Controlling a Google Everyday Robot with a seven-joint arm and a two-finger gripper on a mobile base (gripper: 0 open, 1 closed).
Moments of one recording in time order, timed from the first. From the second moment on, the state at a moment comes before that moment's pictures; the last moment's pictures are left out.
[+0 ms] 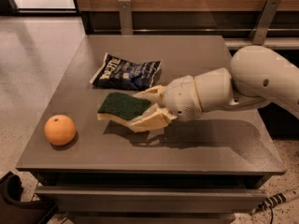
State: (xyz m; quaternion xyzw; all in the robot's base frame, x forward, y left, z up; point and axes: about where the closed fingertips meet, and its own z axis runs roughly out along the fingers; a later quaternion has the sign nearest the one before) arm 0.458 0.021 0.866 -0.58 0.61 0.36 0.40
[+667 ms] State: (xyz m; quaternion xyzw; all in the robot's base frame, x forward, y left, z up) arm 0.457 0.031 0.865 -0.59 0.60 0.37 0.39
